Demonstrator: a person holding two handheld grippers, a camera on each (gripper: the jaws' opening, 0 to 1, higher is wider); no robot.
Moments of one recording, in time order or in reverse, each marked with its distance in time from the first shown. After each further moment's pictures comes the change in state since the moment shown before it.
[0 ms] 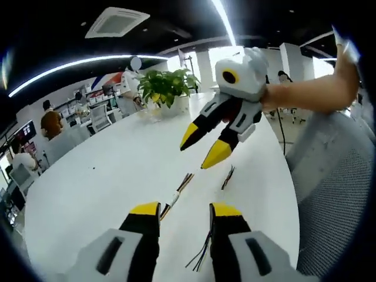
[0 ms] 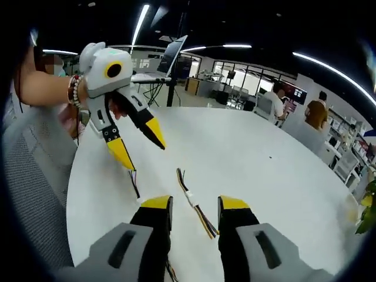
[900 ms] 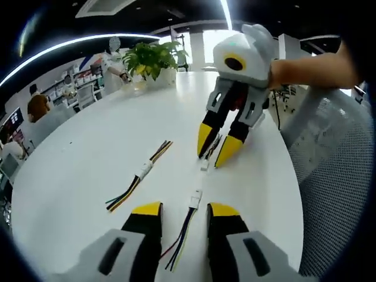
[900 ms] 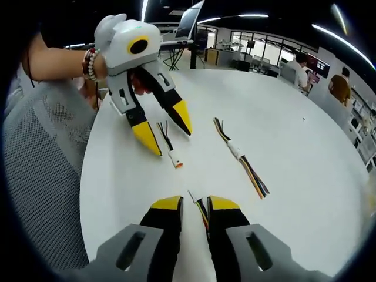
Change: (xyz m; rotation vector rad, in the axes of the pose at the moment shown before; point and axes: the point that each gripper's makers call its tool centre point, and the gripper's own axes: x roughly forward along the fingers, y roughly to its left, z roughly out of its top) left arm 0.038 -0.031 -0.042 -0.015 0.108 -0.100; right arm 0.015 0.049 -0.072 0.033 0.214 0.179
